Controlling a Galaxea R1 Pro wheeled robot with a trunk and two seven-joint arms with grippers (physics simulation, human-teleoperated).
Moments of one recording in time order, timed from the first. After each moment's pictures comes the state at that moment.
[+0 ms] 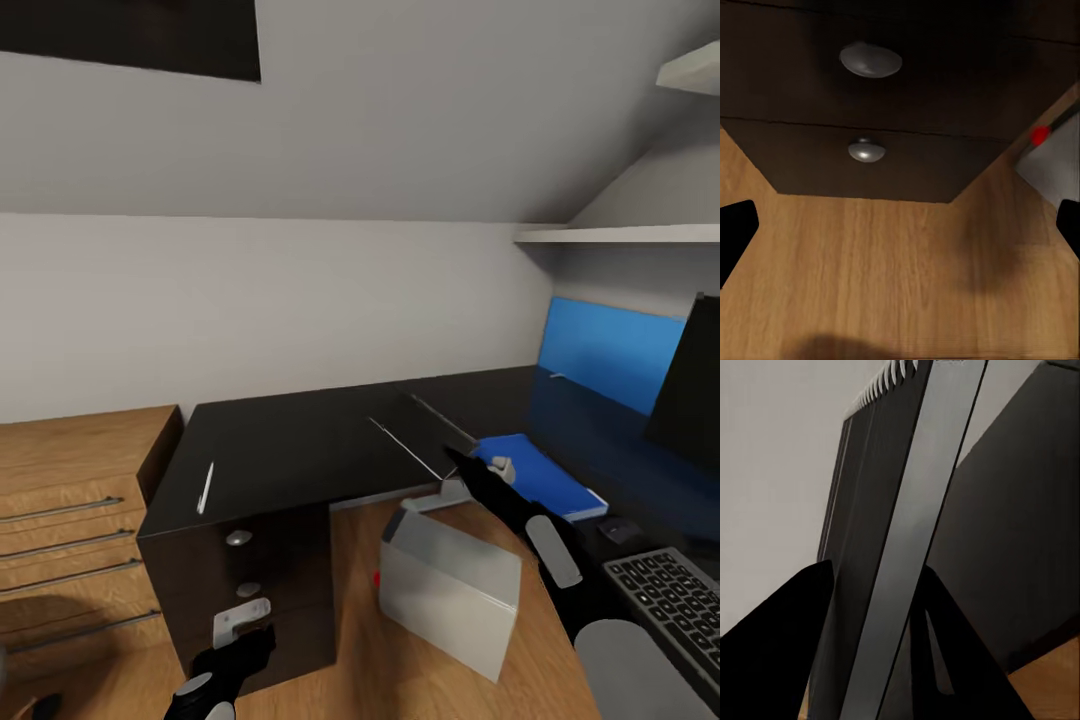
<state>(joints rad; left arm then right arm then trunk) -0.12 0.15 -0.49 -1.31 0.77 0.29 0.69 -0.63 -0.08 -0.09 -0.84 -0.88 0.40 0.50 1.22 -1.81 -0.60</state>
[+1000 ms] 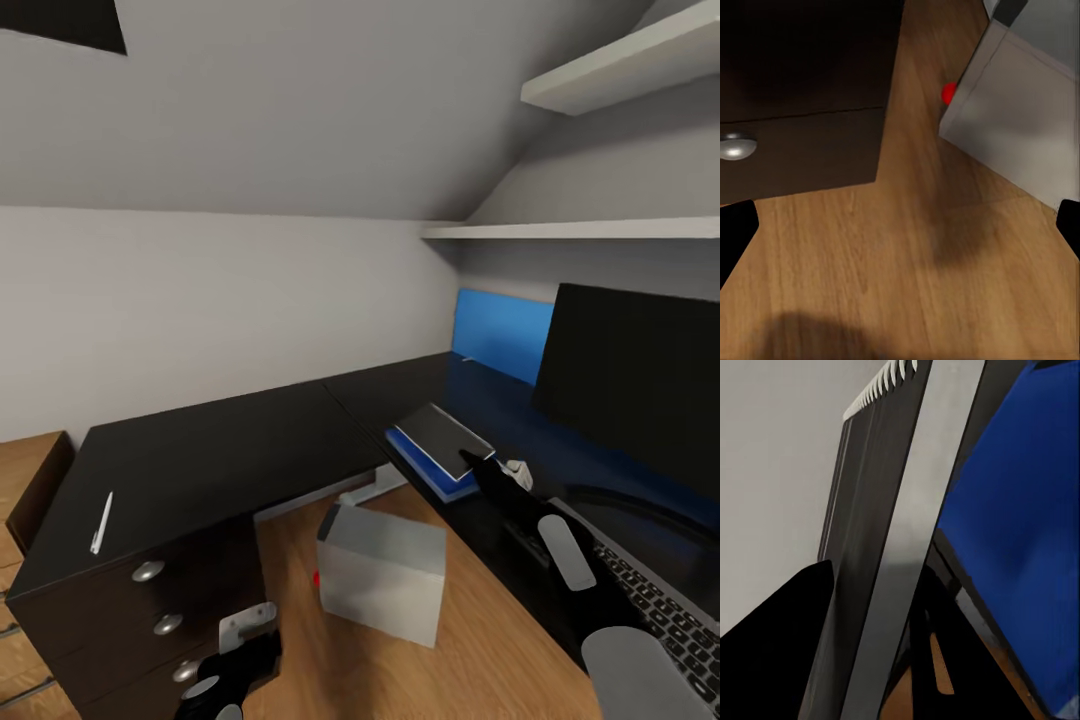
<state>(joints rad) -0.12 0.12 -0.49 -1.28 0.77 0.29 0.69 -0.60 -0.08 -0.16 -0.91 -0.92 0.45 0.32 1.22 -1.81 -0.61</state>
